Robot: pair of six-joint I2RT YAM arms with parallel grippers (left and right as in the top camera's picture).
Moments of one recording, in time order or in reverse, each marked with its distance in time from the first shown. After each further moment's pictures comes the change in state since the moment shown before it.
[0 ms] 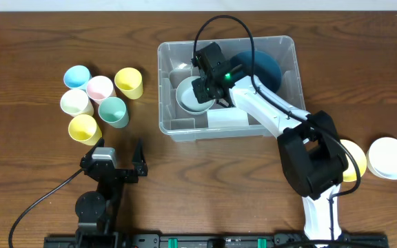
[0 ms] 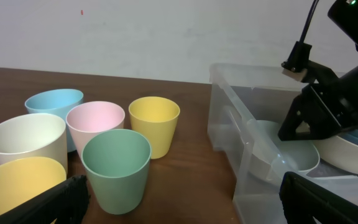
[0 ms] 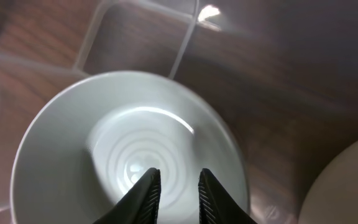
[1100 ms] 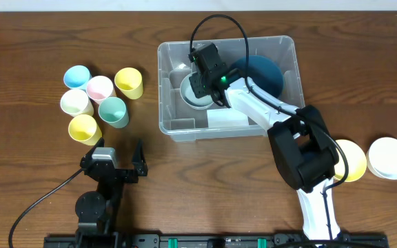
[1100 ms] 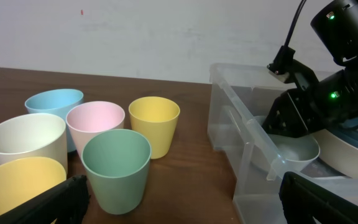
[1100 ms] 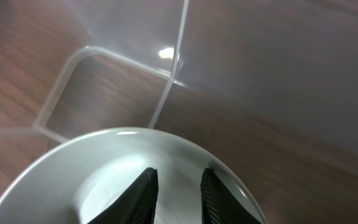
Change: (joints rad) left arm 0.000 0.000 0.000 0.000 0.000 0.000; right arm 0.001 0.076 0.000 0.194 0.090 -0.044
